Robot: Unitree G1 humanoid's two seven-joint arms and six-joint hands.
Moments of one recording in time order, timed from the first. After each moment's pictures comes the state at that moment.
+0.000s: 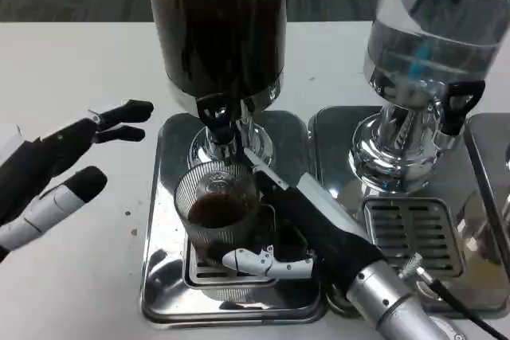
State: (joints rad) left arm 0.08 0.57 0.26 0.20 -0.21 -0.65 -0.67; right arm -0.06 -0.15 0.36 0.18 -0.37 -0.25 0.12
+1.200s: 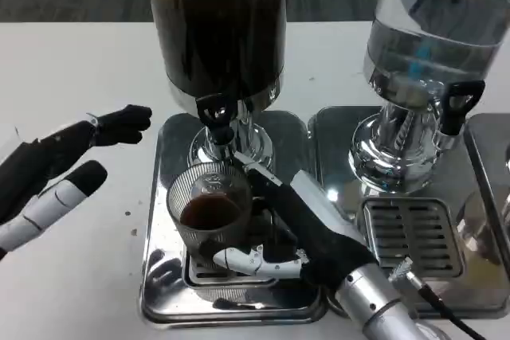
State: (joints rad) left arm 0.08 0.58 0.26 0.21 -0.21 -0.64 -0.67; right arm -0.05 -0.12 0.39 0.18 -0.43 -0.24 0.03
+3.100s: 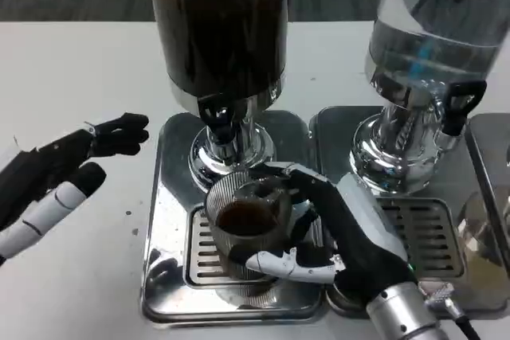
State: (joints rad) left arm 0.11 0.58 0.26 0.21 -0.22 -0.62 -0.67; right arm 0.09 -0.12 0.33 0.03 -0.50 -0.22 -0.10
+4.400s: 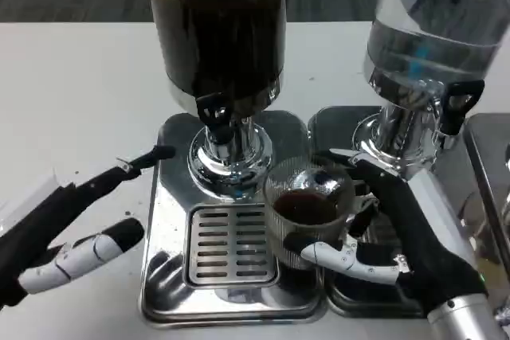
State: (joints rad) left arm 0.13 0.61 0.22 0.28 -0.07 -0.84 -0.66; right arm 0.26 -0.17 0.21 -0.24 -0.48 -0.15 -0.05
